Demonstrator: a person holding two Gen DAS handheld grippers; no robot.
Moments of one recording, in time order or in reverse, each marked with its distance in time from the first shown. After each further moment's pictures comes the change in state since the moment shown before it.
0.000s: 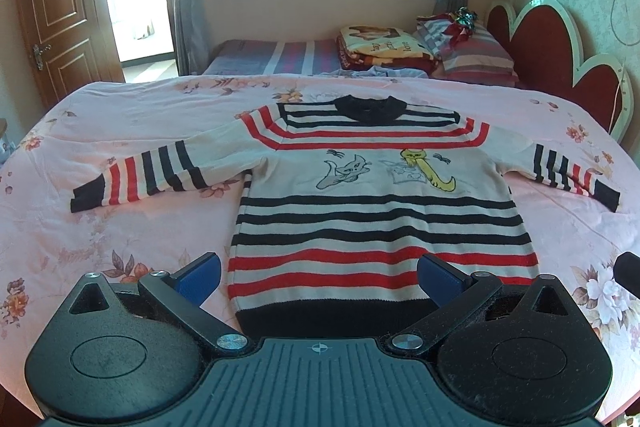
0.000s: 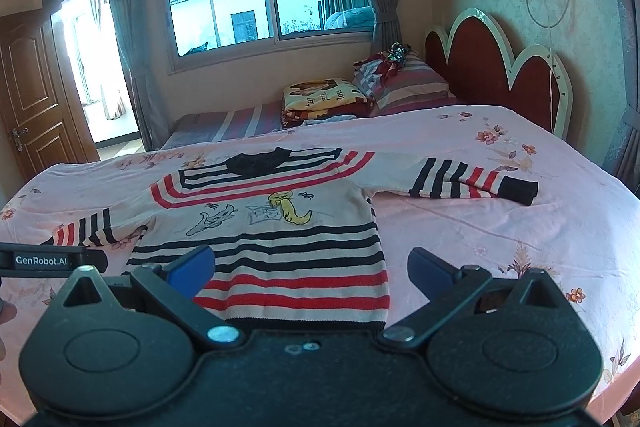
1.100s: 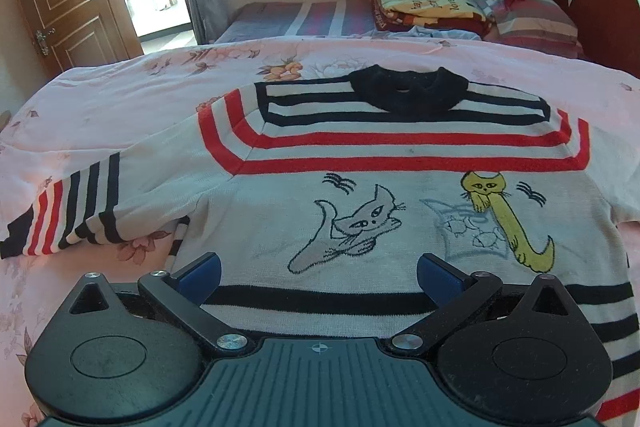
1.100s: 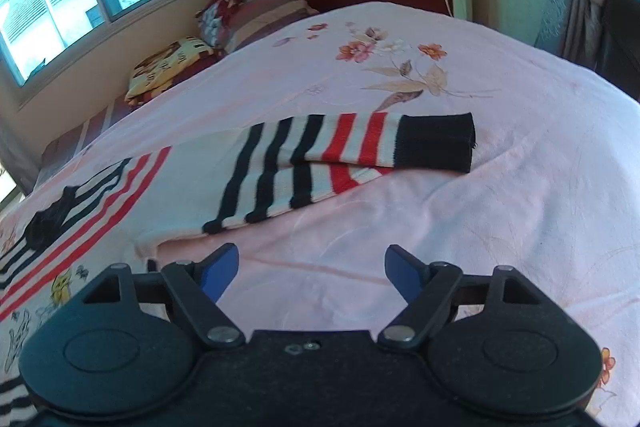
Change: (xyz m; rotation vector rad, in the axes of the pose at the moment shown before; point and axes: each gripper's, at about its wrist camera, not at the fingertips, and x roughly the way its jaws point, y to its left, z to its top) left arm 0.241 -0.063 0.085 -0.004 0.116 0.158; right arm 0.251 -0.230 0.037 0.422 0.210 -0.284
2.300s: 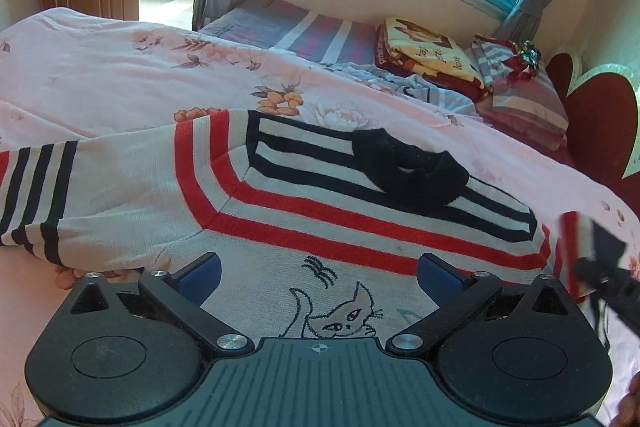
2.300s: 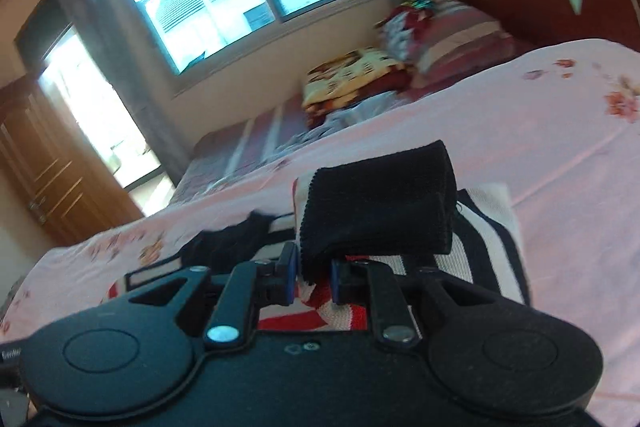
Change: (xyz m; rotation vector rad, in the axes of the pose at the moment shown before) left arm 0.045 0.047 0.057 -0.281 -0.022 -0.204; right arm 0.050 0.223 -0.006 -0.296 0.000 0.552
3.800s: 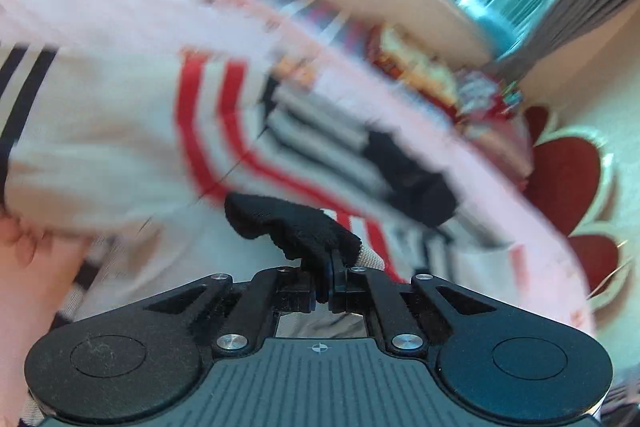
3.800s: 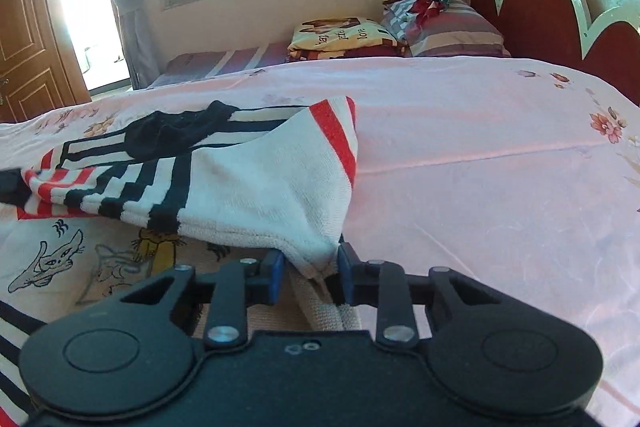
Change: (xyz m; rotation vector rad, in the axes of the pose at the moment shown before) left arm 0.076 0.059 -0.017 -0.225 0.097 -0.173; right arm 0.001 -0.026 -0.051 -0.236 0.081 -0.226
